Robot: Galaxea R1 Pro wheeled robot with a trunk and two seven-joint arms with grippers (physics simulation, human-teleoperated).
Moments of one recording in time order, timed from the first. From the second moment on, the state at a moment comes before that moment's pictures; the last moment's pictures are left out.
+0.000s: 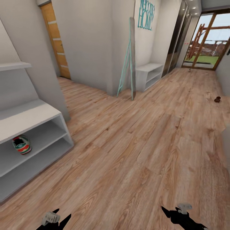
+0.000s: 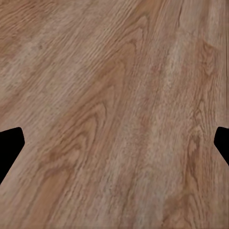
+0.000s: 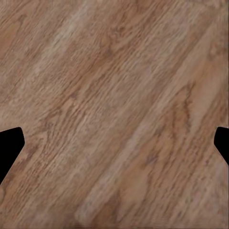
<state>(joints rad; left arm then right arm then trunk) -0.21 0.15 0.49 -0.57 -0.13 -0.32 -0.86 -0.40 -0.25 -0.16 -0.26 -0.14 -0.19 0.54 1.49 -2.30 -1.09</state>
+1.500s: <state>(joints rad) -0.21 0.15 0.49 -0.56 -0.13 -0.32 -0.80 -0.40 -0.24 -0.15 -0.26 -0.13 -0.20 0.54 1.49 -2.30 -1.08</state>
